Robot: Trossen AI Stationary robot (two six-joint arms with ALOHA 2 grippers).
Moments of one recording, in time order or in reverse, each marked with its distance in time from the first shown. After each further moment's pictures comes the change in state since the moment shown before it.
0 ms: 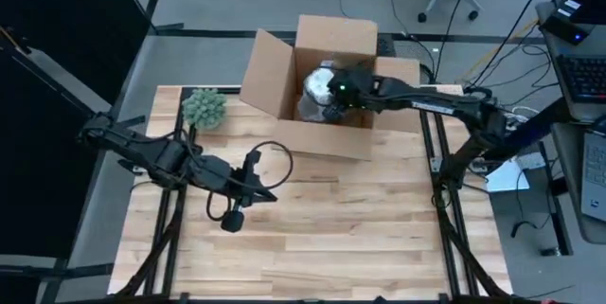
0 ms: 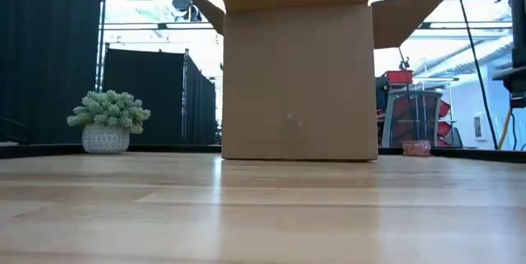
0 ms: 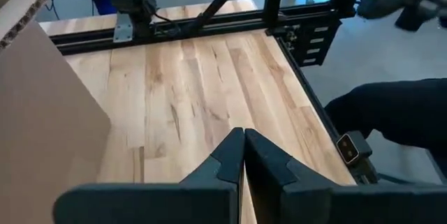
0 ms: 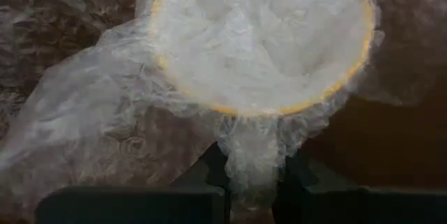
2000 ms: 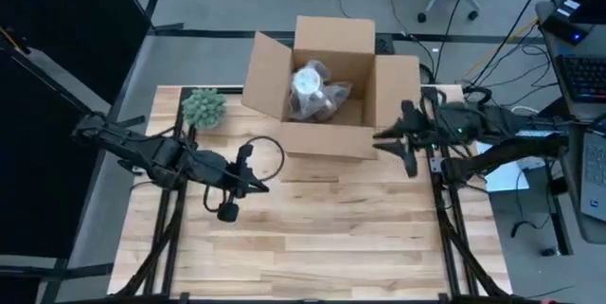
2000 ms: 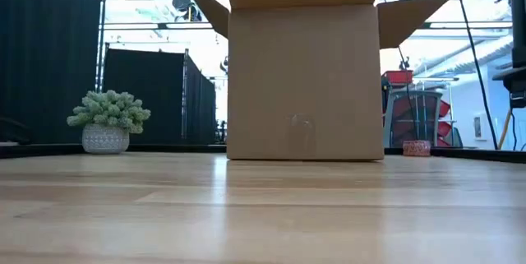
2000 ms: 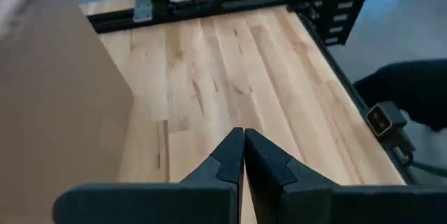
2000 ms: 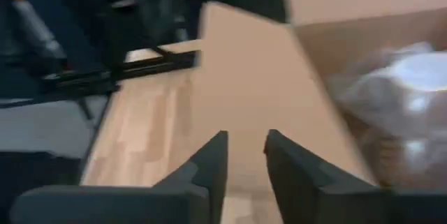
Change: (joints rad) left arm 0.082 -0.145 -0.188 0.026 0.008 0.050; right arm 0.558 -0.831 -0.328 -0.014 -0.178 0.071
